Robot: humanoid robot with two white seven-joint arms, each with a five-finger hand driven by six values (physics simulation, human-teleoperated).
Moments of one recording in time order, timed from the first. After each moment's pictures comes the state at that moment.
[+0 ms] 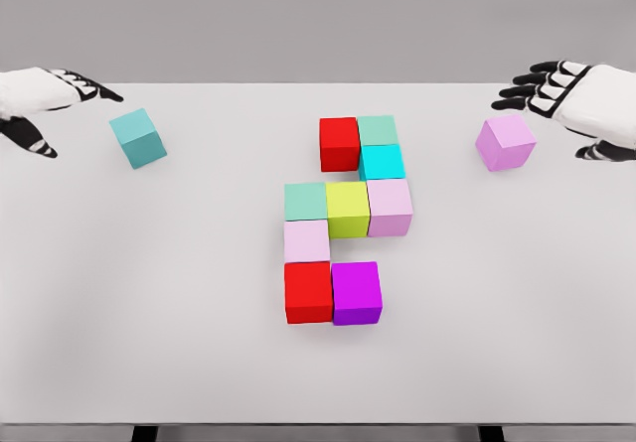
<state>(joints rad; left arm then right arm) -0.88 0.88 -0.71 -1.07 -0.37 -0.61 -0.54 -0.38 -0.94 0.10 -1.73 0.40 -0.61 0.61</state>
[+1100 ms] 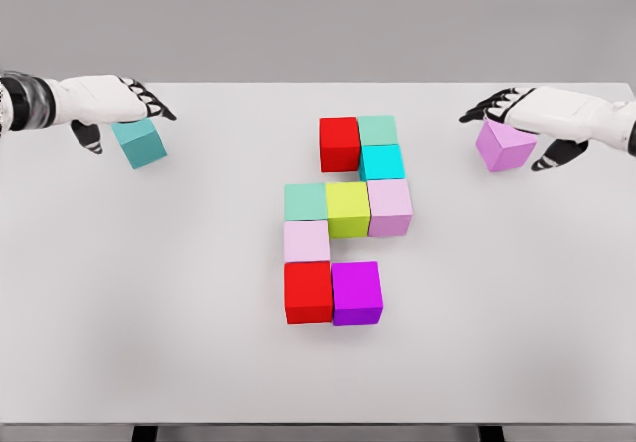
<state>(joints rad) -0.94 0.68 -0.74 -1.05 -0.76 -0.61 -0.57 -0.69 -0.80 0.50 -1.29 0.40 -0.61 0.61</state>
